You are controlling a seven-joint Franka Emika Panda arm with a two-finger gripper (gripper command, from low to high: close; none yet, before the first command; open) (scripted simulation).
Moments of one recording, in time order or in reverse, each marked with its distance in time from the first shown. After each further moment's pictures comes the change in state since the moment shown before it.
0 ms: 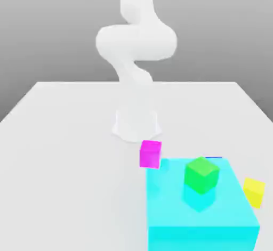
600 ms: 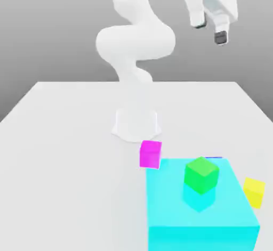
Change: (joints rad) arm 0.272 0.243 -0.024 -0.192 -0.133 0.171 -0.668
